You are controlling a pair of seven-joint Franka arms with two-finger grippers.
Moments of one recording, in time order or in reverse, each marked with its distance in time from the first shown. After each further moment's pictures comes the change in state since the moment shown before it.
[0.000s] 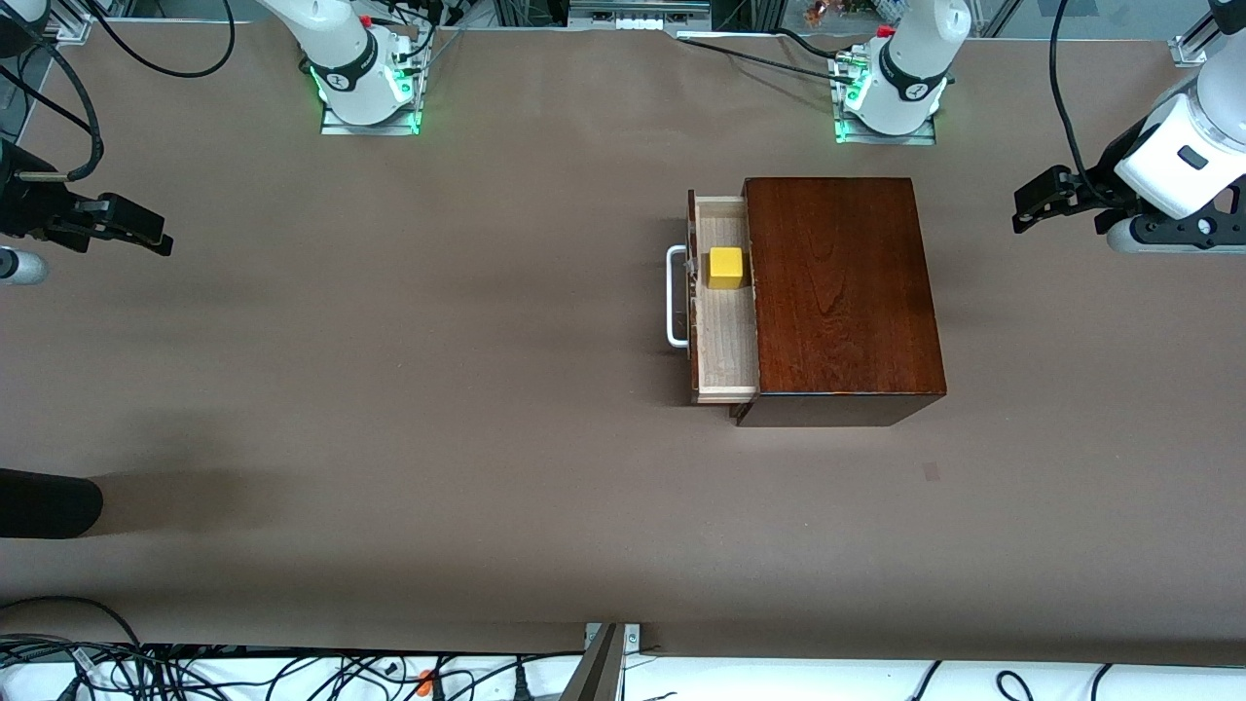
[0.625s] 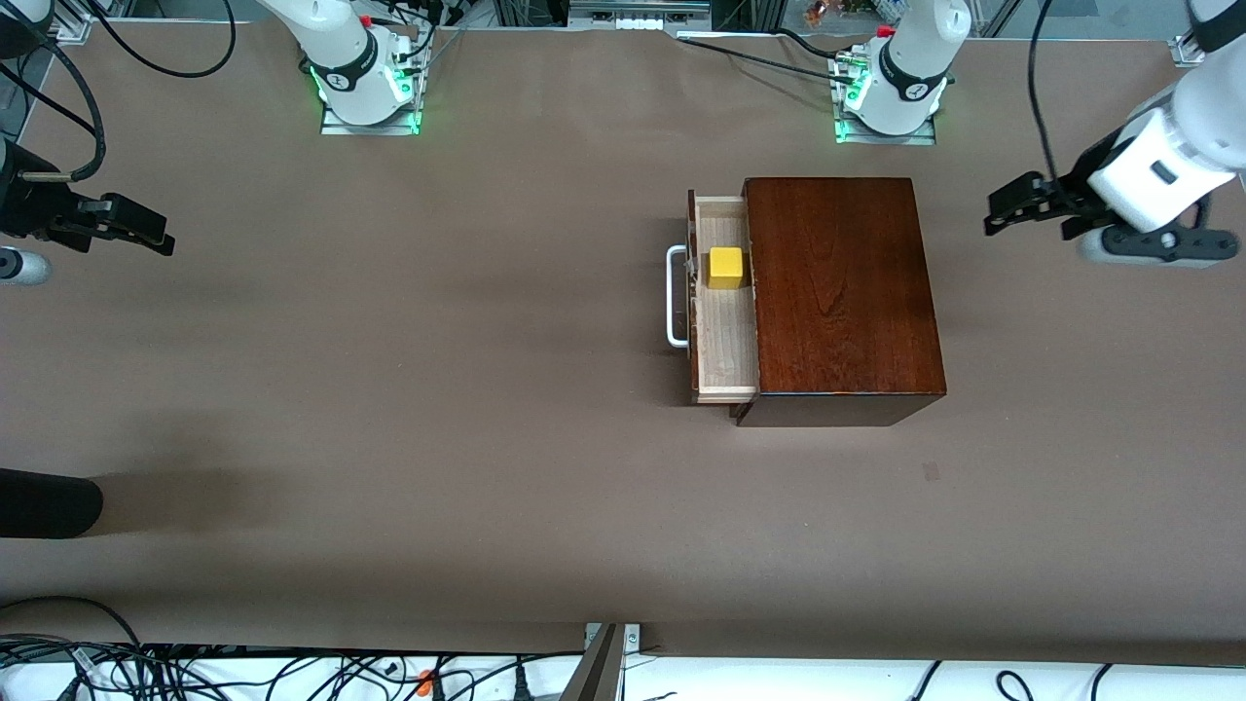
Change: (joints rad) left arm -0.013 0.044 -0.029 0.000 -0.102 -0.003 0.006; right arm -0.001 0.000 0.003 0.000 -0.001 0.000 0.001
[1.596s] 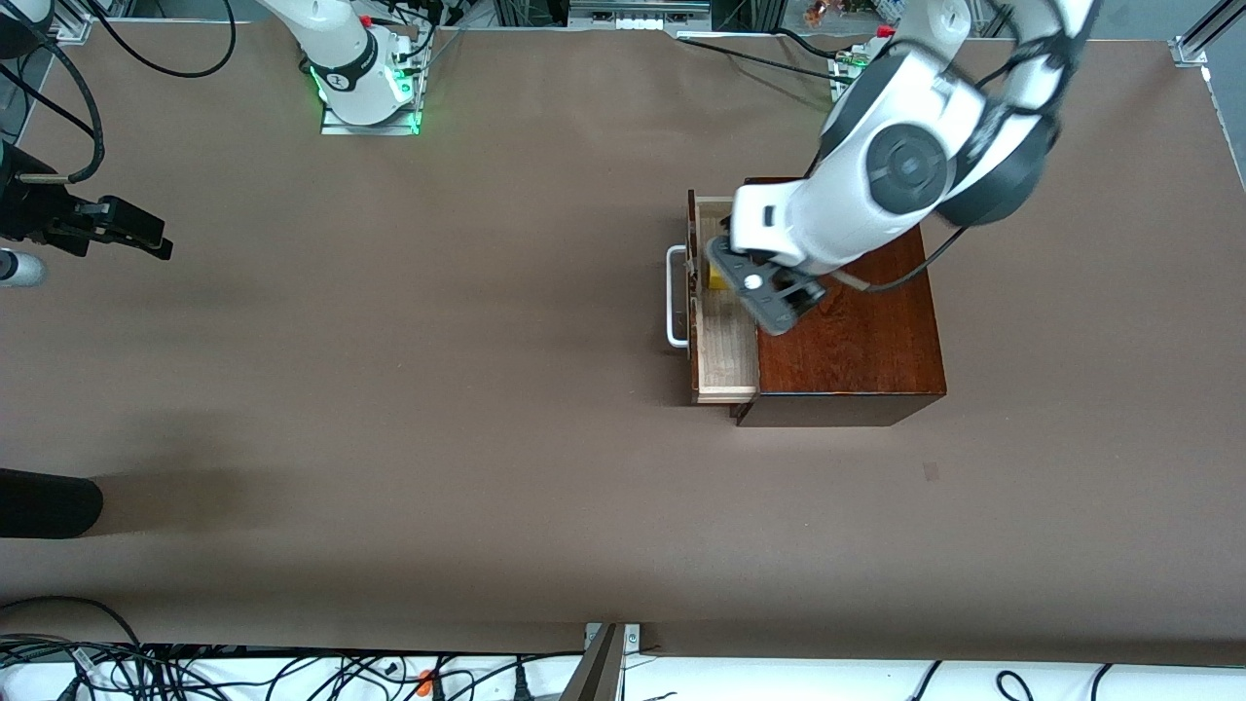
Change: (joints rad) left arm -0.247 0.367 -0.210 0.106 -0.058 0.321 0.538; right arm 0.000 0.000 0.001 0.000 0.000 0.023 0.001
